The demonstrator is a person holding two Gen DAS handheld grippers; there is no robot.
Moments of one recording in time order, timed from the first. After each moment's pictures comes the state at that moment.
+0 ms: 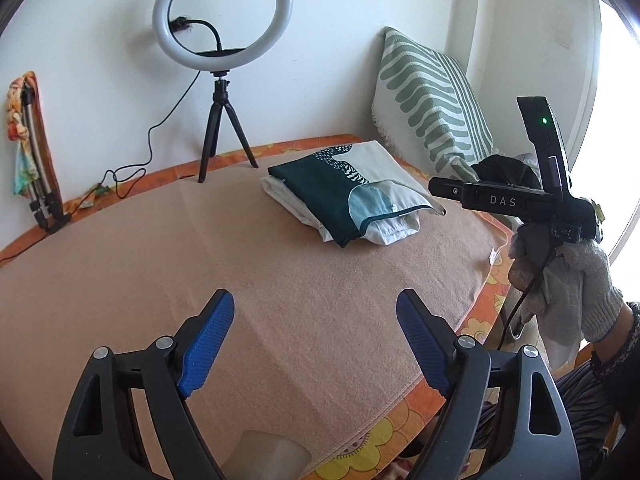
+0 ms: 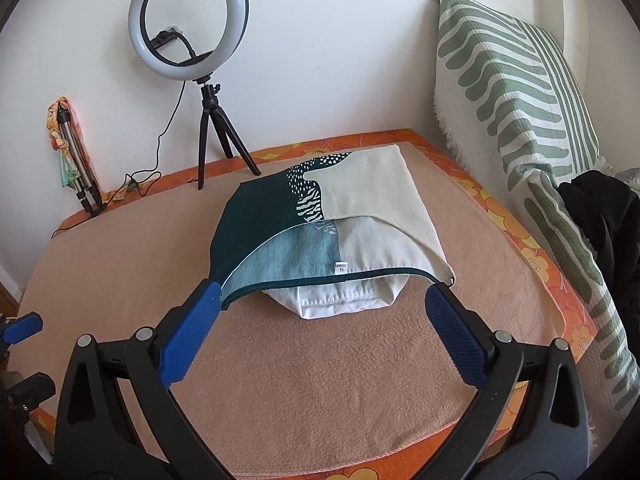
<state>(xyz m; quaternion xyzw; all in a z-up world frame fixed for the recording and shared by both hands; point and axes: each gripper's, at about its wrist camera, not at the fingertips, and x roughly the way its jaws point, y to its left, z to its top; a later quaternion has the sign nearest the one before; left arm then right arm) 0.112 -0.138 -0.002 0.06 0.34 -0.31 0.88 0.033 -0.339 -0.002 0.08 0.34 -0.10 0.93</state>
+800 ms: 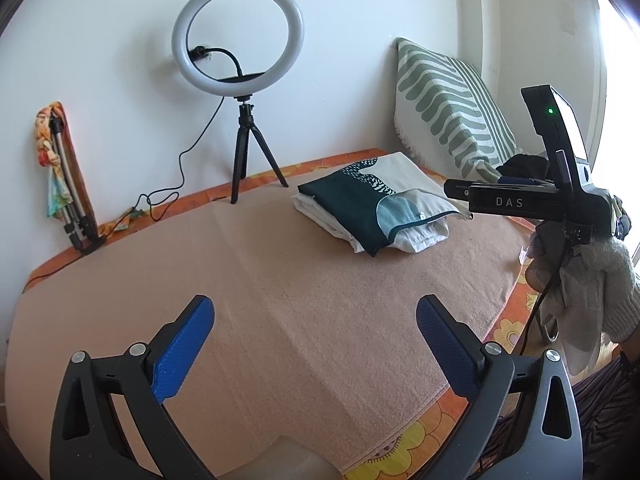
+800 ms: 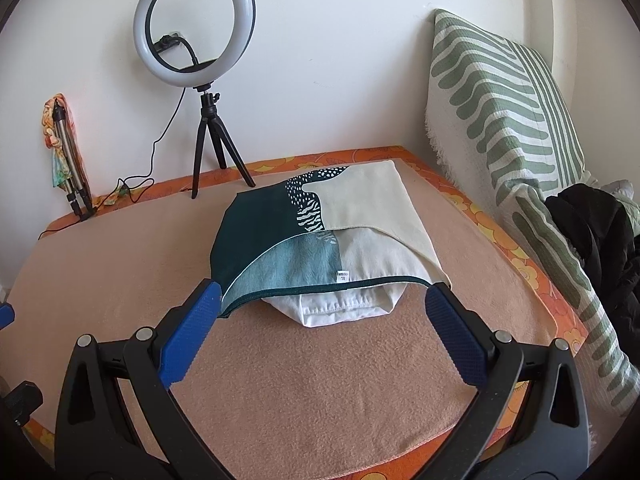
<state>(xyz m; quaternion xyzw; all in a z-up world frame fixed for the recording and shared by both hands) 0.096 -0.135 0.001 0.09 0.29 -0.27 0.91 0.031 -0.322 0.000 0.06 0.31 -0.13 0.94</state>
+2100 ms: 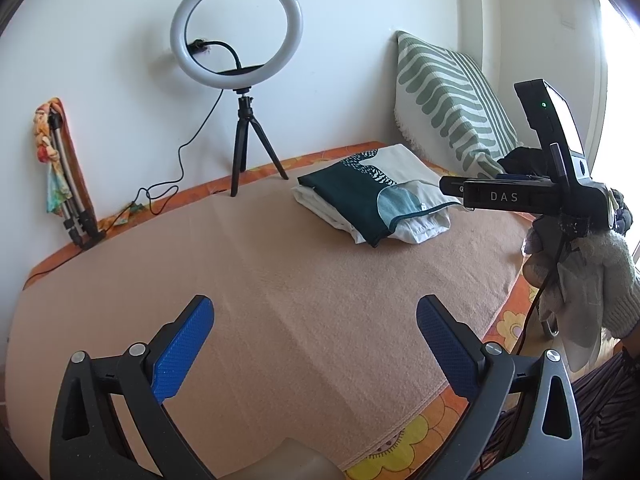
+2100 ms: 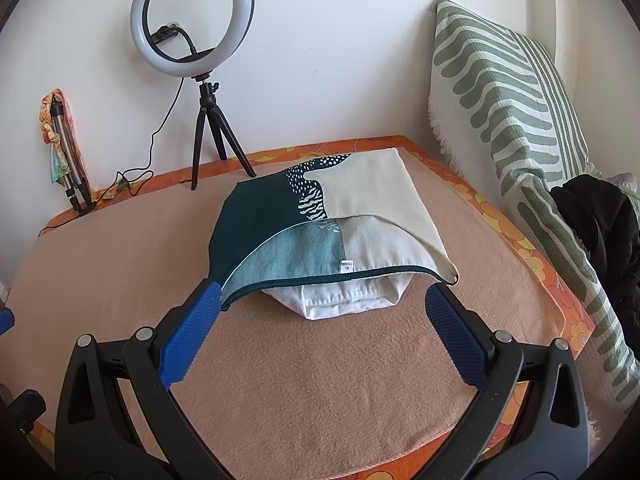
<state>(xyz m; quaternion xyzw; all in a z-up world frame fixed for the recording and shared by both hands) 0.097 -0.134 -0.005 0.10 0.30 -0.27 0.91 0.035 -0.321 -0.009 0.06 0.32 -0.13 0.94</state>
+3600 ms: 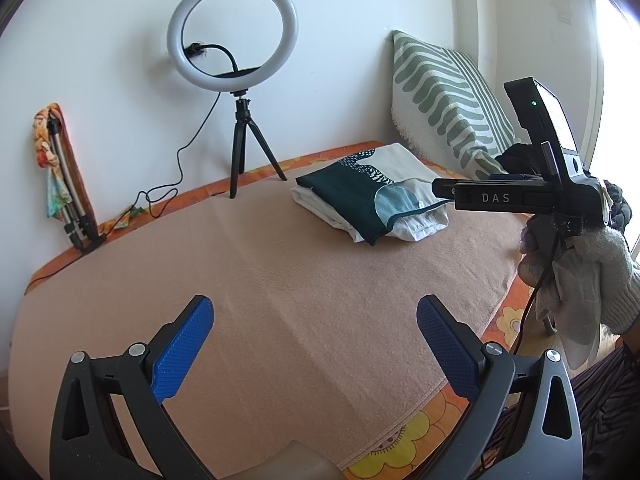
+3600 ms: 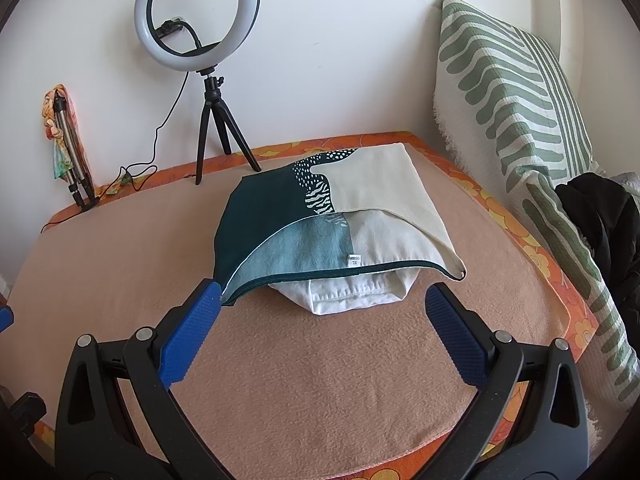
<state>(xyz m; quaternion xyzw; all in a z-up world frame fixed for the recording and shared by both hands) 0.094 -0.134 -0.005 0.10 0.30 -0.27 0.91 0.036 -0.316 -0.014 0.06 0.33 -0.12 0.94</state>
